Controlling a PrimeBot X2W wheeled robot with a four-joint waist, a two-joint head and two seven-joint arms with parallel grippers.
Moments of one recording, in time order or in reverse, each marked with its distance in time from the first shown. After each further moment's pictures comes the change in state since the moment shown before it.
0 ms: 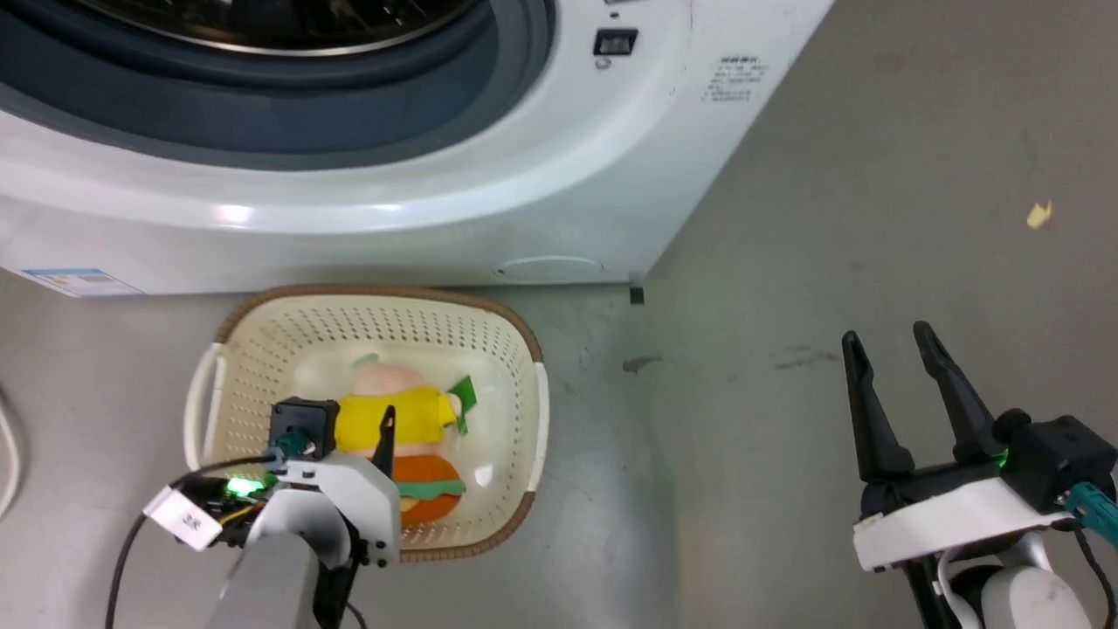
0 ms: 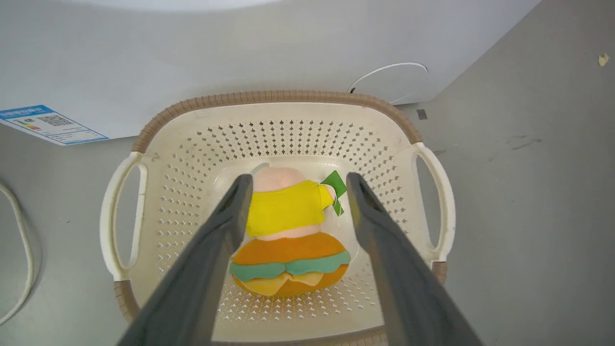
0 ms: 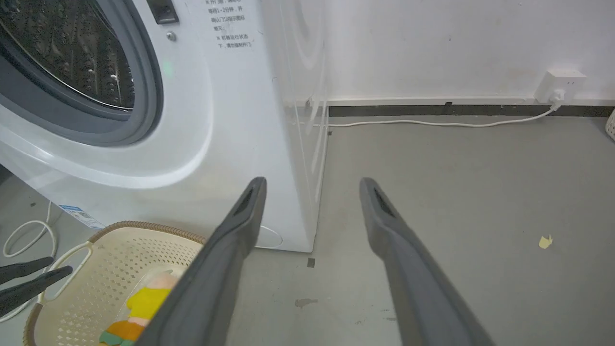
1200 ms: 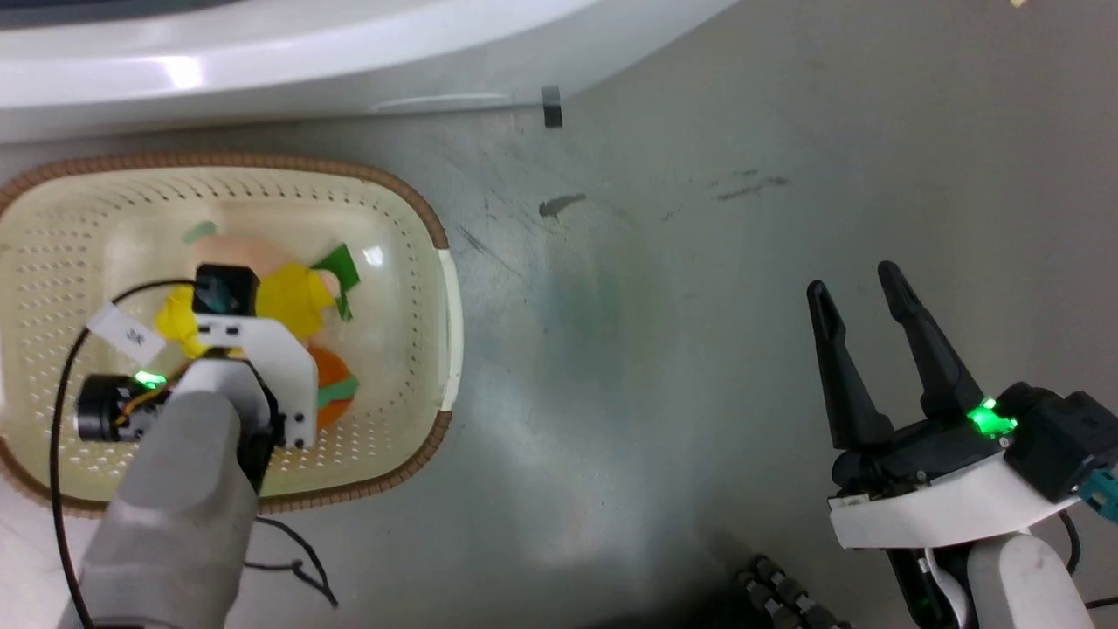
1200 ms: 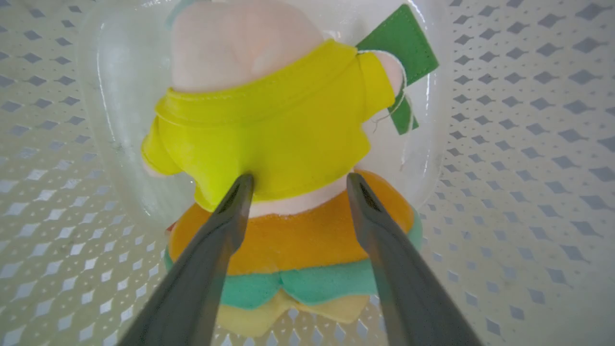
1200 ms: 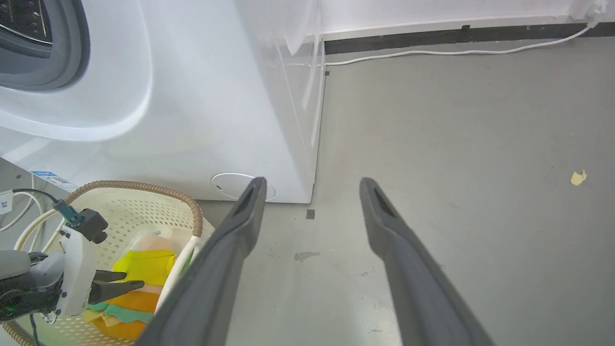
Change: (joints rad) left arm -0.409 0.125 -0.086 0.440 -0.066 0.052 0.225; right arm -0.061 0.000 0.083 -0.063 0.095 0.000 -0.075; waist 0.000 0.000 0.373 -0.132
